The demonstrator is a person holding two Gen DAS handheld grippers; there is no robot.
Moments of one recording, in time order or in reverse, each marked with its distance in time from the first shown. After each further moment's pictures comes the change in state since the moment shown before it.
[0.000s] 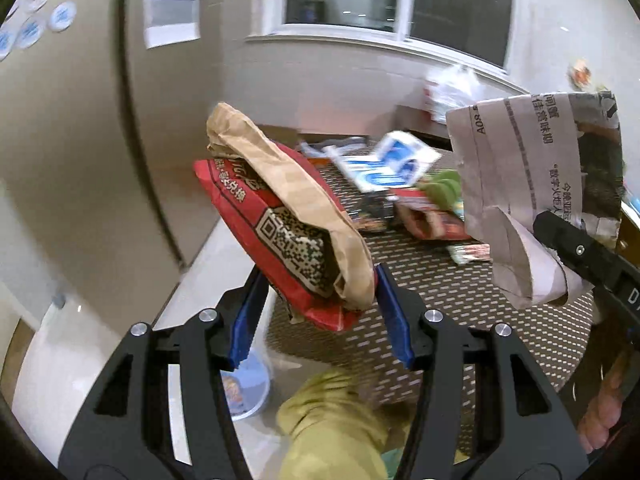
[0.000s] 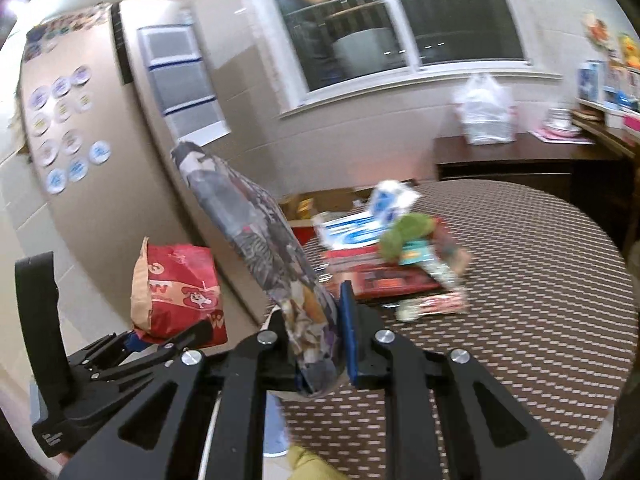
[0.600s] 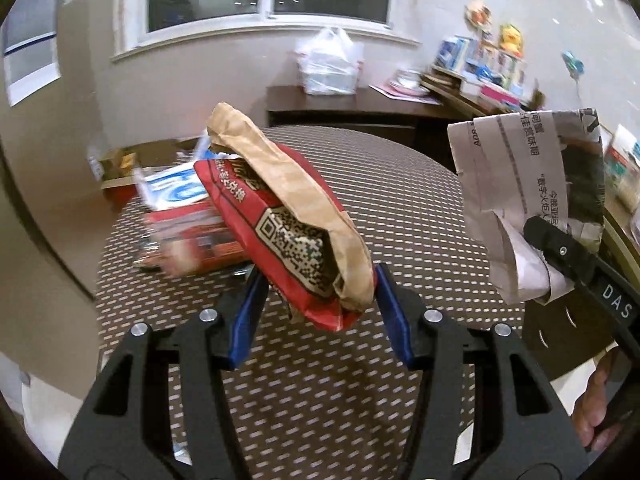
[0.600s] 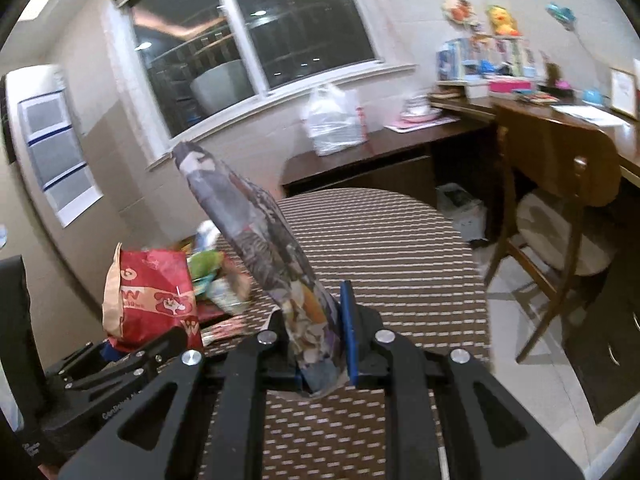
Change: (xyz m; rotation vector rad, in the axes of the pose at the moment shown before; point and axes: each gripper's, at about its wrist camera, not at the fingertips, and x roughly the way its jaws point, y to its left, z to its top) left arm 0.045 -0.180 0.008 0.258 0.044 -0.294; right arm -0.082 -0.167 -0.016 0.236 -0.121 -0.388
